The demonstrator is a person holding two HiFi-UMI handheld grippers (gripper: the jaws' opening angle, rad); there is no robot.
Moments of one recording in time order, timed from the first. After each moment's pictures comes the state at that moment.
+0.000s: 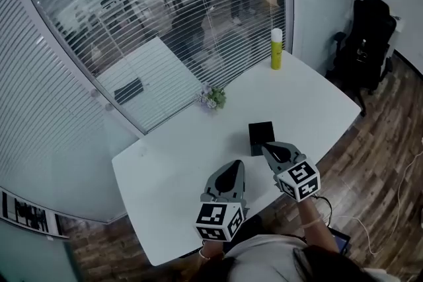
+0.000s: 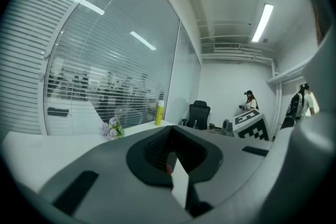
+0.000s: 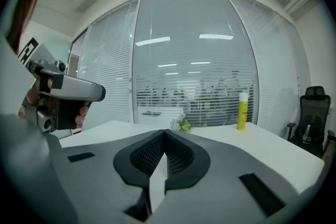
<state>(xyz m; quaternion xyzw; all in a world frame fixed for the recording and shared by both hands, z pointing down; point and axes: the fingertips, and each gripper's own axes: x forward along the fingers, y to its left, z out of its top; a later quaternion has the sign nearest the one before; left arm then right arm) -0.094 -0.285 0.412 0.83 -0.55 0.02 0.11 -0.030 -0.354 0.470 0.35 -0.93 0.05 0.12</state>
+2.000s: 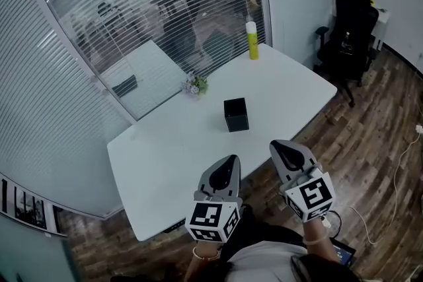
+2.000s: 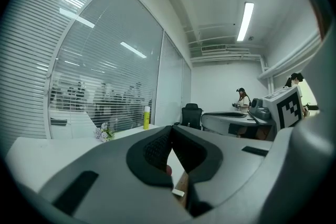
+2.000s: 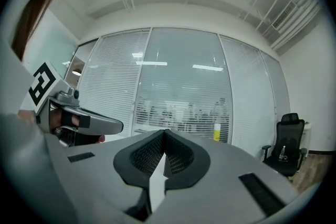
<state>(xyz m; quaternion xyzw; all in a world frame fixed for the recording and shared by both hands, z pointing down) -0.009 -0.153 0.380 0.84 -0.54 0.02 0.05 0.080 -0.179 0.365 0.42 -0.90 -0.05 0.04</state>
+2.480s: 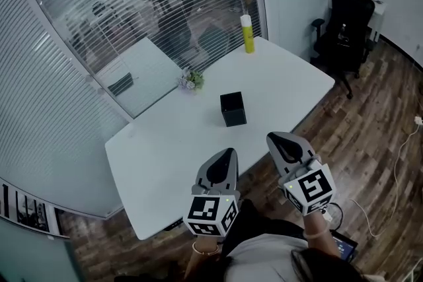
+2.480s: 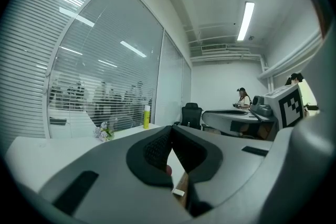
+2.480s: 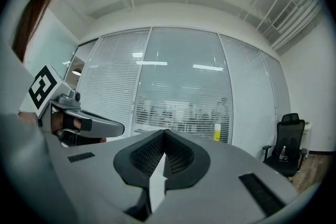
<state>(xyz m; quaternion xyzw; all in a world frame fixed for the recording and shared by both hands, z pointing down) -0.010 -0.159 0.387 0.84 -0.54 0.02 0.06 0.079 -0.183 0.367 0.42 -0.90 -0.05 0.04</state>
